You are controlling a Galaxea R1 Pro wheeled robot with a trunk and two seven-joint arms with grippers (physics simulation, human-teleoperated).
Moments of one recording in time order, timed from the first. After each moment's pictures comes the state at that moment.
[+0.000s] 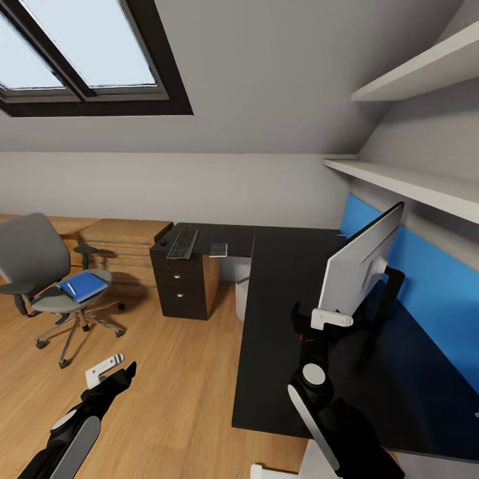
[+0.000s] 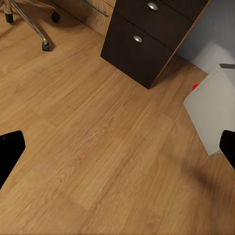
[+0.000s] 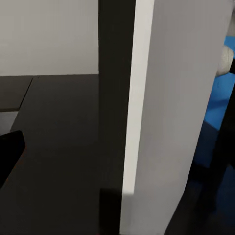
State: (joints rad) left arm -0.20 0.21 -0.05 -1.24 0.69 0.20 0.32; right arm -0.40 0.00 0.45 -1.41 -0.12 0.16 -0.83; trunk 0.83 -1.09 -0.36
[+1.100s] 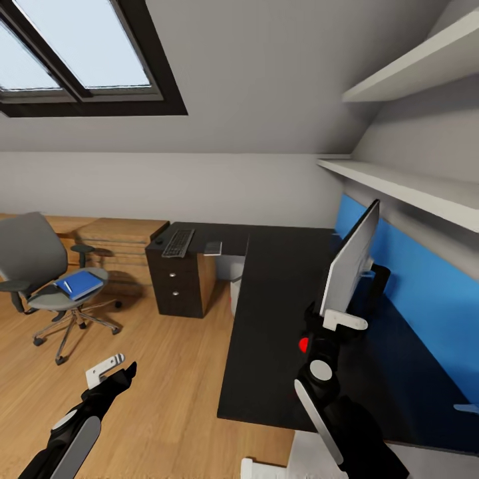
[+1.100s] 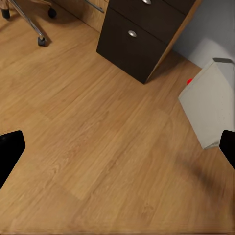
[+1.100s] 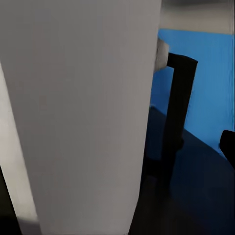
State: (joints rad) left arm -0.20 0.21 -0.05 -1.24 0.69 0.20 0.32; right arm -0.40 0.00 0.39 -1.41 -0.12 0.17 -0.91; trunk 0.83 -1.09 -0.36
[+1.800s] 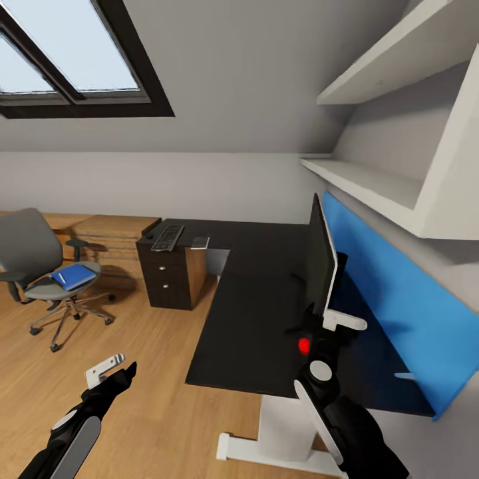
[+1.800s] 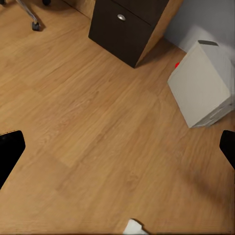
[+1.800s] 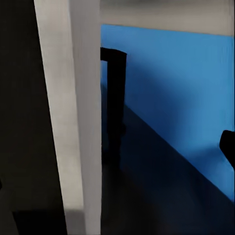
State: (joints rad) left arm -0.20 0.21 -0.05 -1.24 0.69 0.20 0.32; right arm -0.40 0.00 0.39 -1.40 -0.12 0.16 -0.90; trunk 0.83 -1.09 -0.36
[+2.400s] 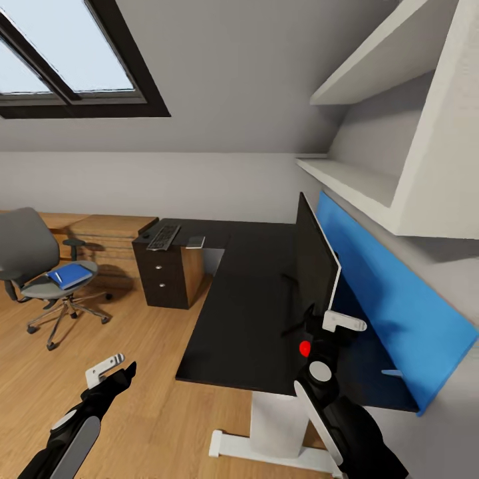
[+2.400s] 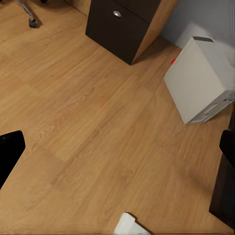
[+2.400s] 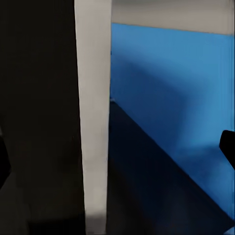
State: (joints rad) left arm -0.20 0.21 -0.05 -1.24 0.69 0.20 0.32; right arm -0.40 0.00 0.39 -1.39 -0.12 0.16 -0.90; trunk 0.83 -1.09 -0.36
